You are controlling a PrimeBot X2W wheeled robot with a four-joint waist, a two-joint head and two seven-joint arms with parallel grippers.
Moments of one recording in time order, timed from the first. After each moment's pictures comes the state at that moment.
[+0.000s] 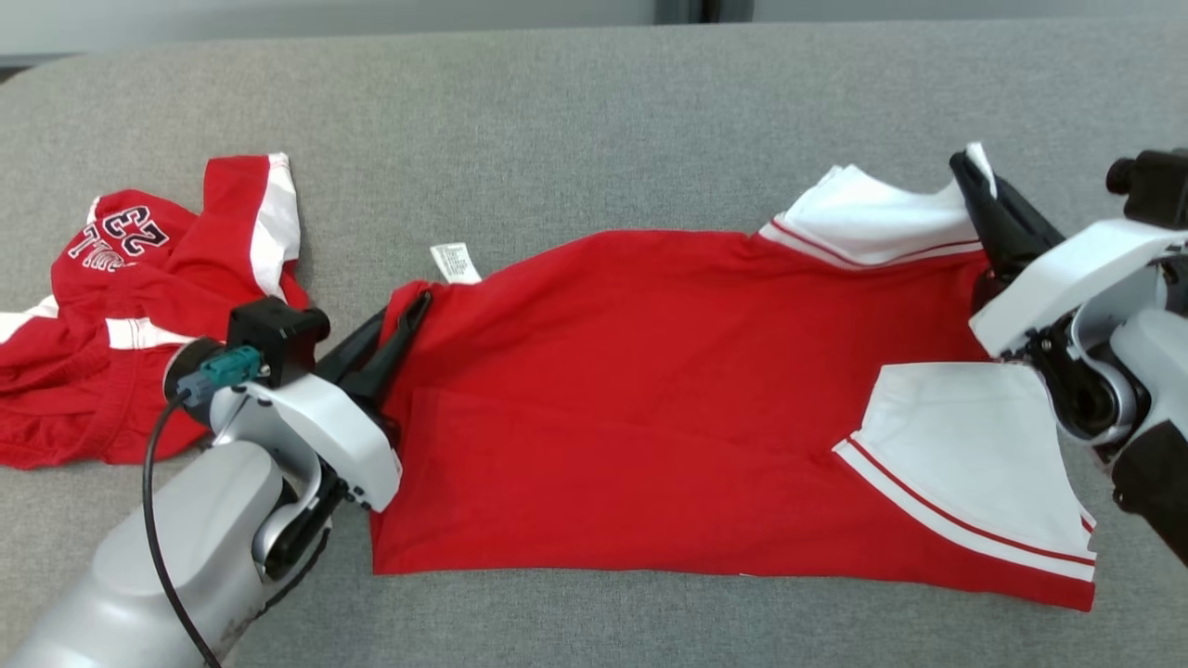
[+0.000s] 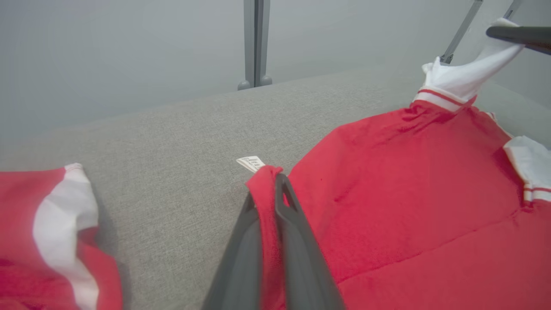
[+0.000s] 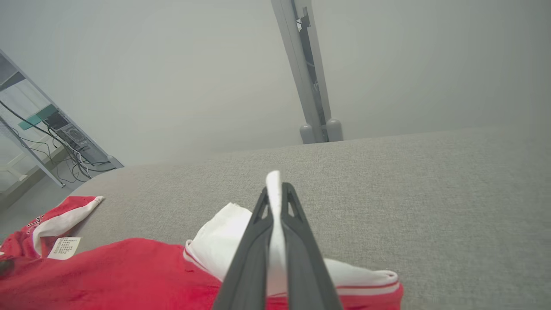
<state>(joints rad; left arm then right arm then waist) -0.69 0.46 -0.92 0.48 -0.85 -0.08 -0.24 -0.90 -0.51 0.91 0.63 1.20 0.13 -0.25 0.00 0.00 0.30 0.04</state>
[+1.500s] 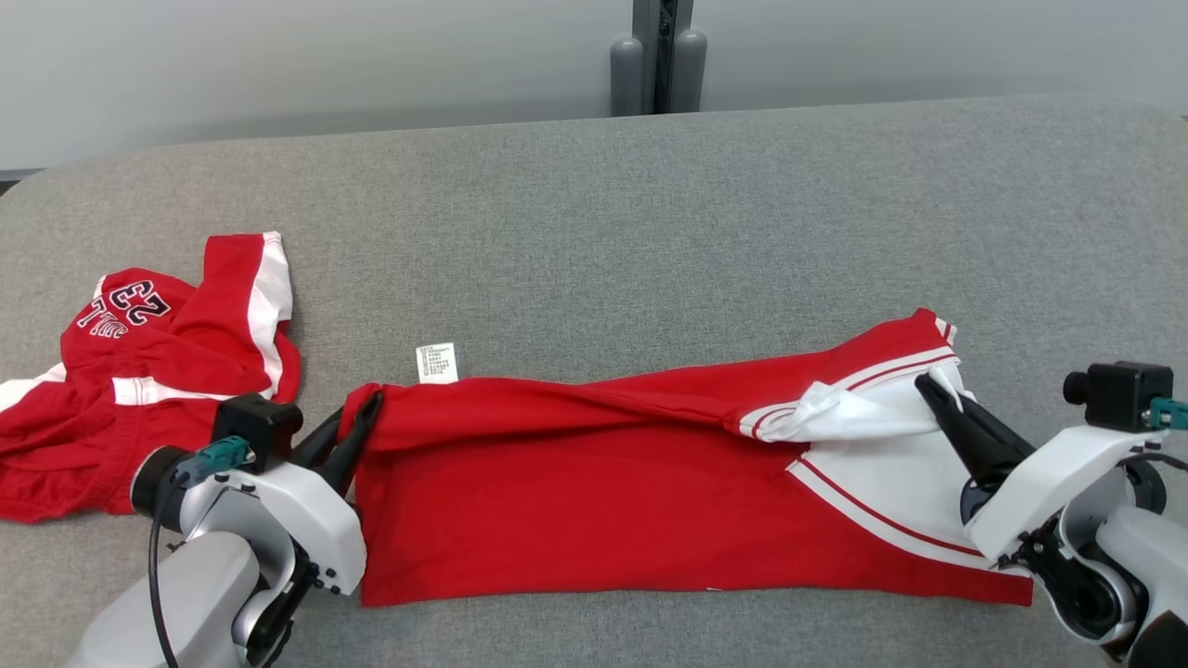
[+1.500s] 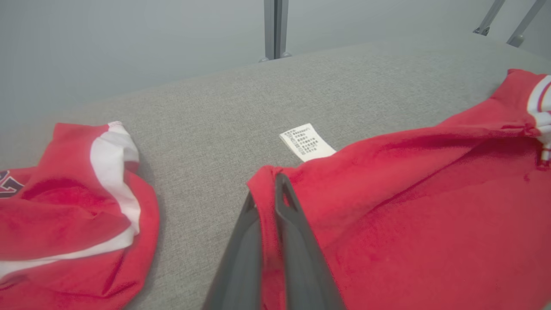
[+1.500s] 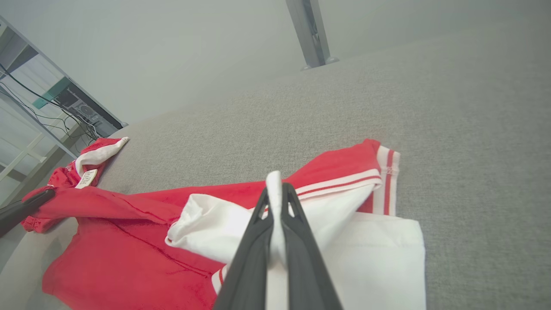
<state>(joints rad) -0.56 0.49 -0.94 0.55 -0.87 -0.01 -0.24 -0.58 -0.62 0.99 0.41 1.30 0.13 -0.26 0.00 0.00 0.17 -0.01</state>
